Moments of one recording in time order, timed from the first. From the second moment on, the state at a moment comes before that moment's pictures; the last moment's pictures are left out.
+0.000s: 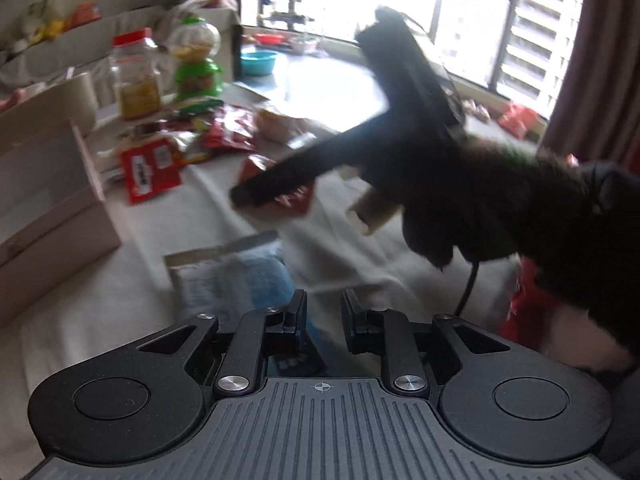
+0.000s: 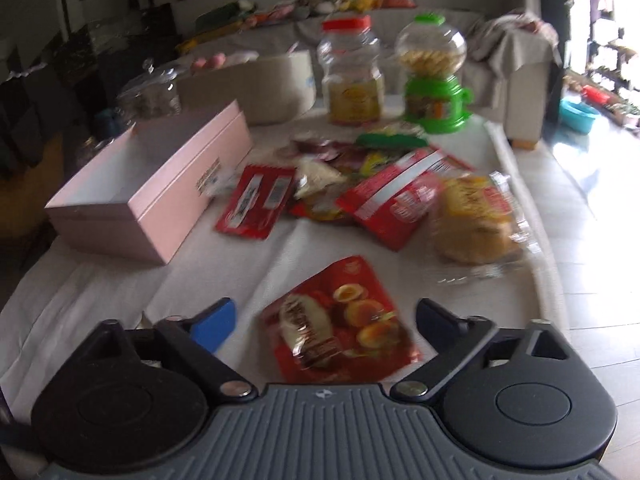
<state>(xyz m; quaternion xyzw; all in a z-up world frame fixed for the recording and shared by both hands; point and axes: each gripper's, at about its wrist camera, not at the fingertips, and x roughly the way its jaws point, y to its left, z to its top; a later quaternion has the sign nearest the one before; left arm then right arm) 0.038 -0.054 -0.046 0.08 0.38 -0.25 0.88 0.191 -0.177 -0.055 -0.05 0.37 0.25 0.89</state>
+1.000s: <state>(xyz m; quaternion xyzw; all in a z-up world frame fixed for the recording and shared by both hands) 0.044 -0.001 -0.047 0.06 0.40 -0.08 0.91 0.113 -0.214 -0.064 0.00 0.32 0.20 0.93</state>
